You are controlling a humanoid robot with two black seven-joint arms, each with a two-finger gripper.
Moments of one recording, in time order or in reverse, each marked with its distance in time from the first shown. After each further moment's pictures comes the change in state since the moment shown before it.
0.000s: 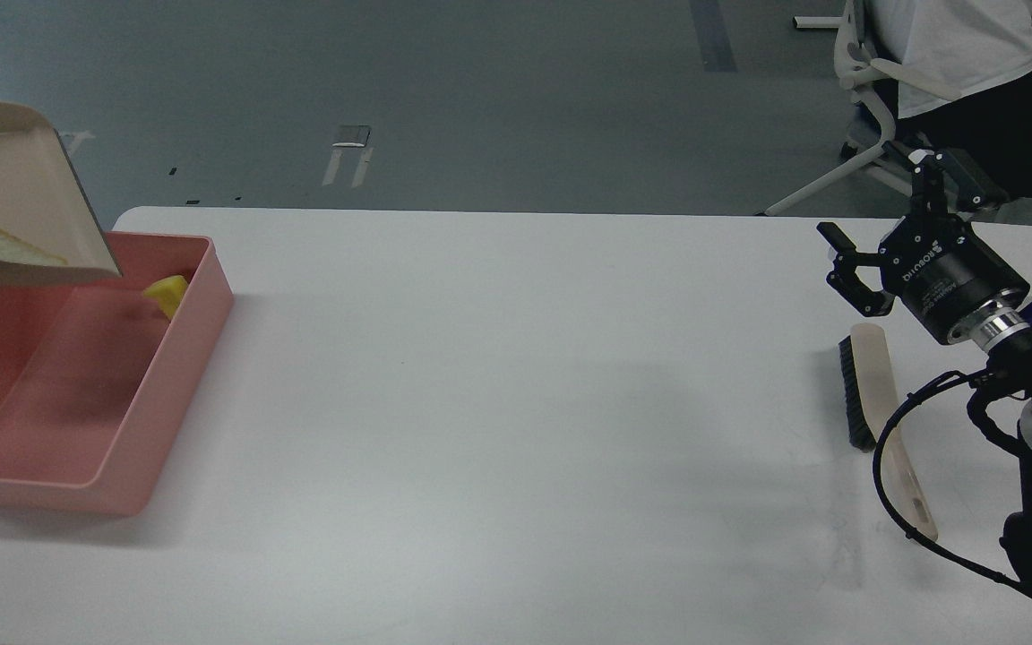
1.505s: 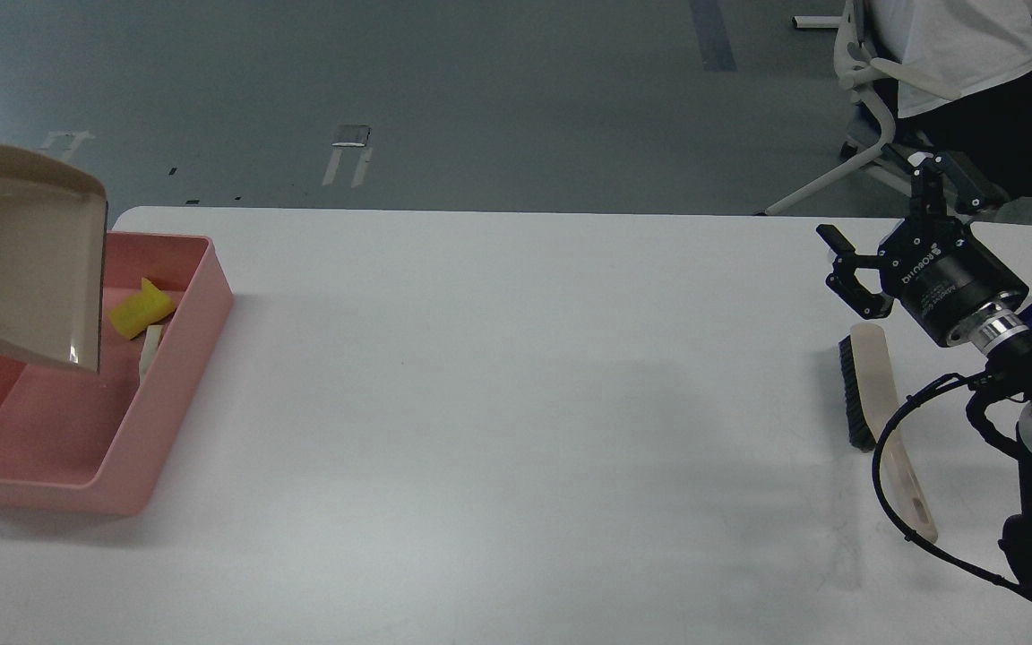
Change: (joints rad) left arm -0.010 0.202 0.004 -0.294 0.339 0.000 0.000; right arm -0.004 0.002 0.002 -0.003 0.000 0.000 0.003
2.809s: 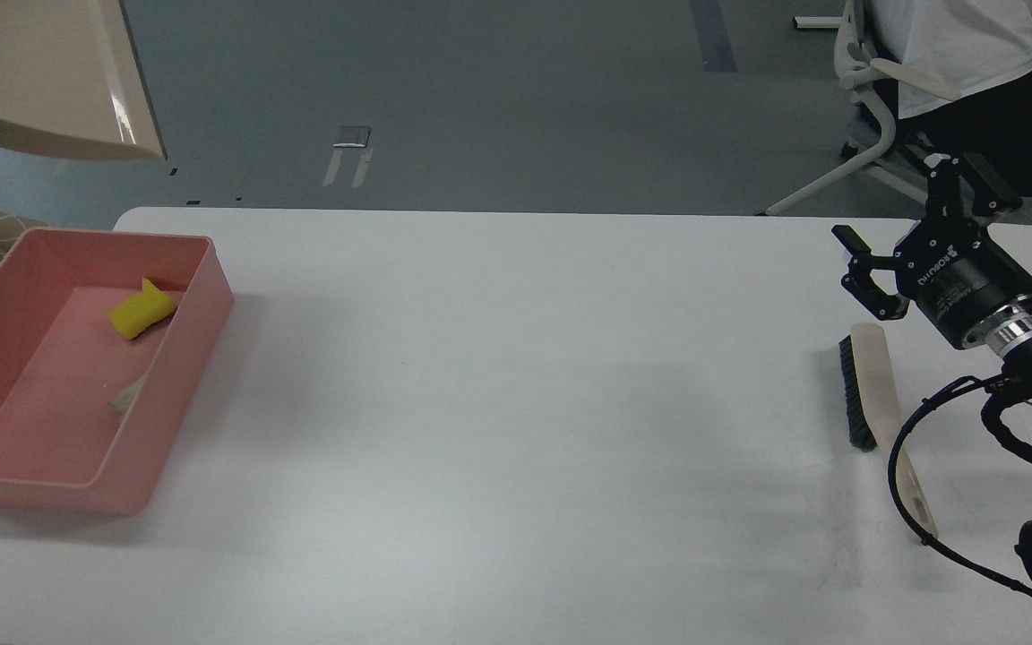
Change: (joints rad) left arm -0.009 0.127 -0.002 -0.084 -0.656 0.000 0.000; right arm -0.018 -0.035 0.025 0.001 0.000 -0.001 0.023
